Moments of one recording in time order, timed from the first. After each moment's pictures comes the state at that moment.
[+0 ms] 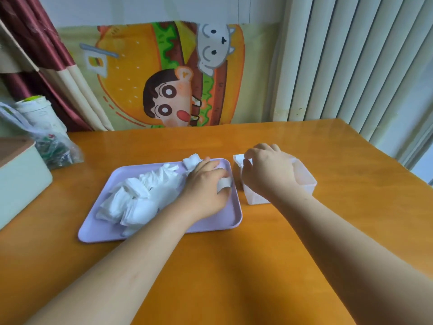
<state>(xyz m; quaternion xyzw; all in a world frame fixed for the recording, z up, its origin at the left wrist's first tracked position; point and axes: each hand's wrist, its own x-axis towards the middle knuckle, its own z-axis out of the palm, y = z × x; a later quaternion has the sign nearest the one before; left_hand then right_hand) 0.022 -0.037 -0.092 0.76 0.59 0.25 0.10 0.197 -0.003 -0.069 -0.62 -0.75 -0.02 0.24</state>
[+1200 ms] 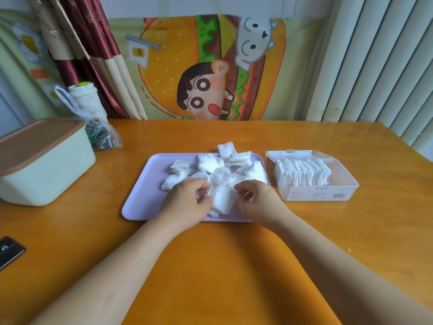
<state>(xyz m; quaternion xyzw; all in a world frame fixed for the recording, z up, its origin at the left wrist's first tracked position) -0.090 -0.093 -0.130 0.63 0.68 0.32 0.20 0.125 -0.052 -0.127 -0.53 -0.75 0.29 0.26</state>
